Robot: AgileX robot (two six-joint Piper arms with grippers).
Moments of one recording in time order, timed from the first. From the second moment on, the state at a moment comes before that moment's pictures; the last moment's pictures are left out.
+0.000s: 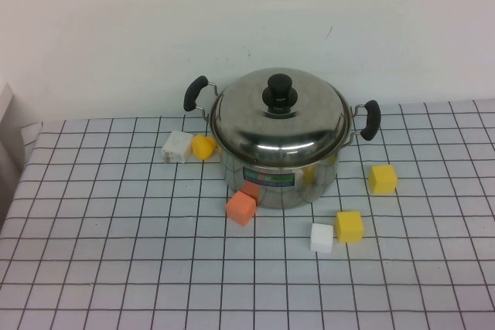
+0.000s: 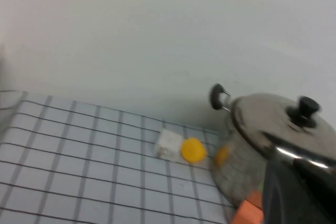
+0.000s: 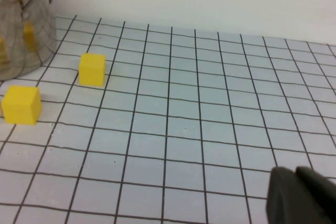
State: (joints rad) right arm -0.03 -0.01 0.02 -0.06 0.42 -0.10; left arm -0.36 0.28 -0.27 0.83 0.29 -1.23
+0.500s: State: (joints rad) right arm -0.03 -0.01 0.02 -0.06 0.42 -0.10; left arm -0.05 0.04 -0.03 0.19 0.07 -0.51
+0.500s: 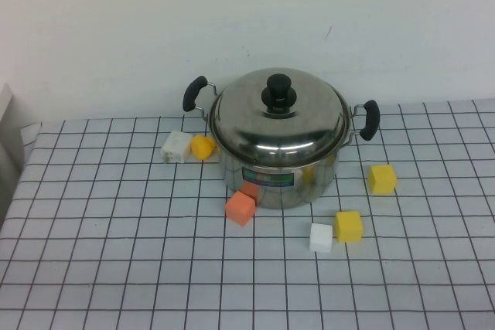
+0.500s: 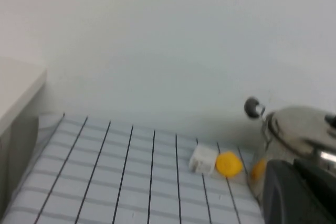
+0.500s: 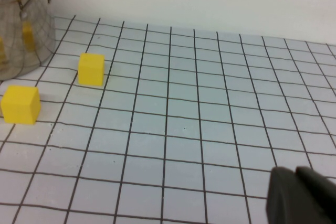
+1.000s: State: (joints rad) right arm -0.03 -0.01 0.02 -0.06 0.42 -0.10; left arm -0.05 -0.01 0.02 -0.03 0.35 -0.30
